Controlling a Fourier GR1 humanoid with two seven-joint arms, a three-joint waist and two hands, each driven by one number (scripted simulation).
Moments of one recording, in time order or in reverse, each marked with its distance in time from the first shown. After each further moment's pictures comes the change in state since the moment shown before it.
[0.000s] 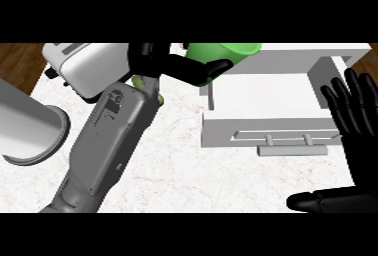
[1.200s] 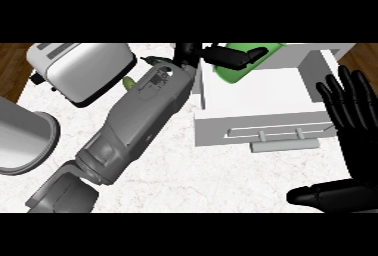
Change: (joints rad) left arm -0.339 -0.002 -0.251 0.644 0.295 0.145 -0.195; right arm -0.026 -0.018 -0.015 0.065 -0.022 0.049 -0.053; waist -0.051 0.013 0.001
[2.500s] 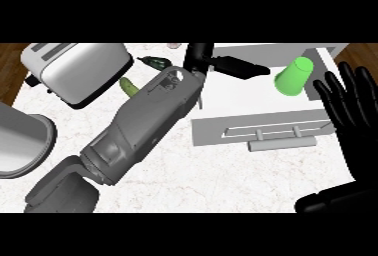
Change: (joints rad) left arm -0.039 0.000 -0.214 0.036 0.204 0.047 -0.079; right arm -0.027 0.003 -0.010 -0.008 -0.117 0.037 0.028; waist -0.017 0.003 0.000
